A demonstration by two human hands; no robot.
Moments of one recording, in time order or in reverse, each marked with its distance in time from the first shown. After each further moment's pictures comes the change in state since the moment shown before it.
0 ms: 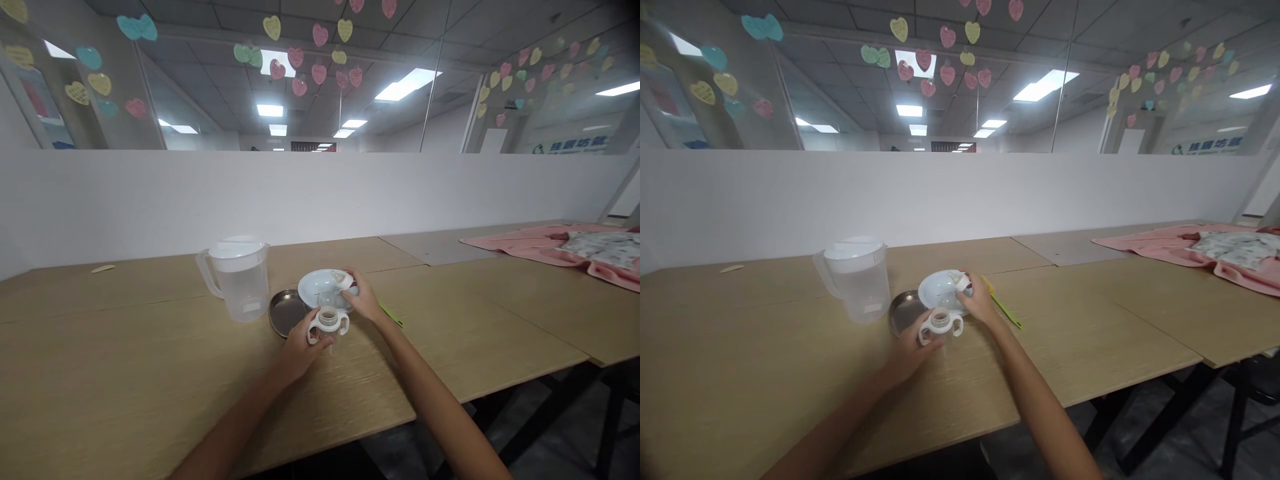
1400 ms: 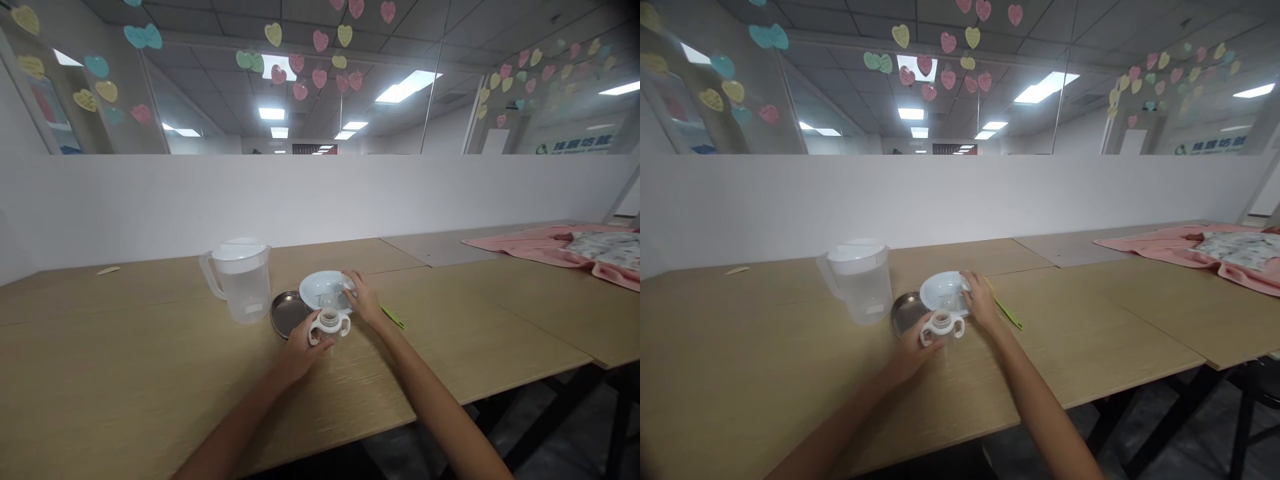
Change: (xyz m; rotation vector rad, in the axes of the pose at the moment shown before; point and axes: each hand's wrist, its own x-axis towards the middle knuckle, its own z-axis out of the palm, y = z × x) left_hand 0.001 -0.002 -0.002 -0.010 -0.004 0.070; right_hand -0.002 0.012 0.004 -0.307 0.042 -0.176
